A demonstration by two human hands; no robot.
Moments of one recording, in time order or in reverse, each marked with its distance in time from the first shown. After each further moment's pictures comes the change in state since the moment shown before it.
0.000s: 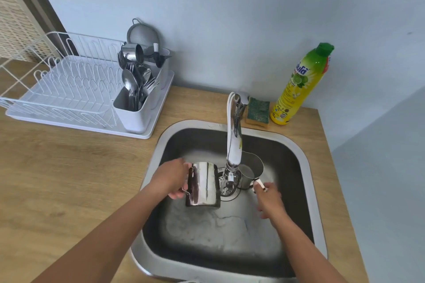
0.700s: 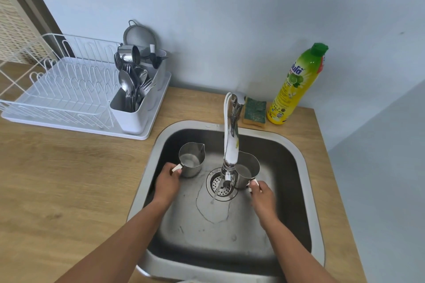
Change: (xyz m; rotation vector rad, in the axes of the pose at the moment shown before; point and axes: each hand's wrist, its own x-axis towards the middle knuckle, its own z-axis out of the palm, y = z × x) left_hand 0.041 -0.052 0.053 -0.558 0.382 -0.003; right_hand 0.003 0.009 0.021 0.207 0.060 -0.173
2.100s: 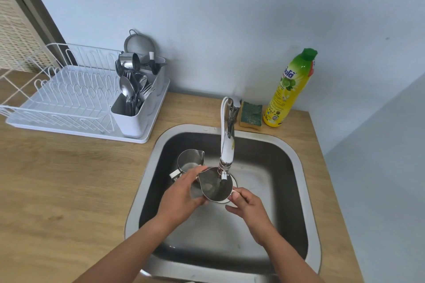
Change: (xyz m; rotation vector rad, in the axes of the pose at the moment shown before) left_hand -0.073 0.028 -0.005 0.407 -0.191 0.605; right_hand -0.071 -0.028 -0.011 0.364 -0.438 -0.124
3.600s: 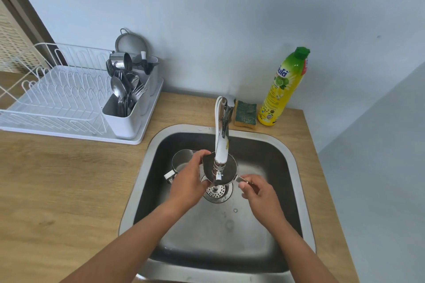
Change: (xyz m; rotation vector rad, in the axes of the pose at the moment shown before) left_hand 0.031 0.042 0.002 -0.100 0.003 -0.085; right_hand -0.003 -0.034 -0.027 -0.459 0.189 -0.243
